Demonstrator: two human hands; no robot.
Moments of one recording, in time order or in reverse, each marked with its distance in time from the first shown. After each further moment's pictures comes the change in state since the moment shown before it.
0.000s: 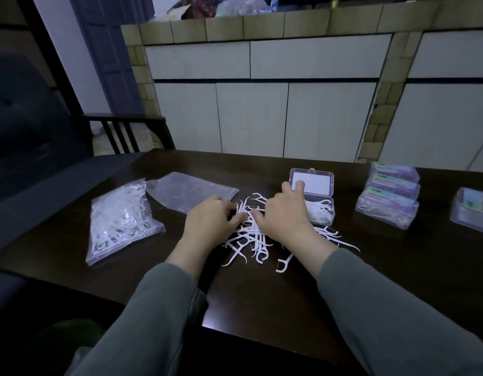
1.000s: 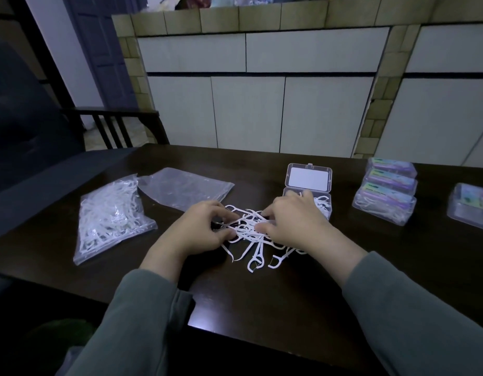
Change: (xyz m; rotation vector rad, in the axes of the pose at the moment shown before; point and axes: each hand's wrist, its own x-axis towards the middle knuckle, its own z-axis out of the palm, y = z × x) left_hand -0.014 -0.023 -0.006 -0.347 -0.184 0.180; right_hand -0.024 0.024 -0.008 0.298 -0.043 -0.151
